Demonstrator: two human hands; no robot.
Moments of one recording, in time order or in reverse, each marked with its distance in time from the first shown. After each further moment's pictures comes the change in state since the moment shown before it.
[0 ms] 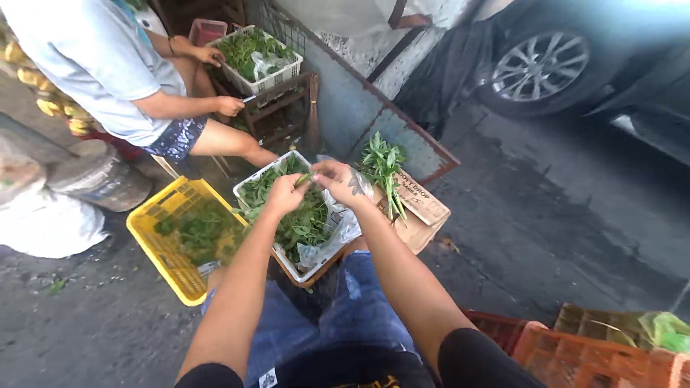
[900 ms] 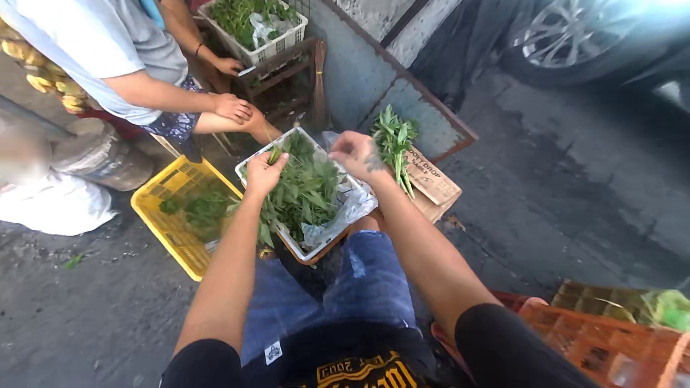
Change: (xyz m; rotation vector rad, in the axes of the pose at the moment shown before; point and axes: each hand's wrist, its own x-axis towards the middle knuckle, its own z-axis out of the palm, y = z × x) left_hand -0.008 -0.051 -0.021 -0.130 0.269 -0.222; right_hand 0.016 0.014 -0.028 -0.151 0.087 -0.129
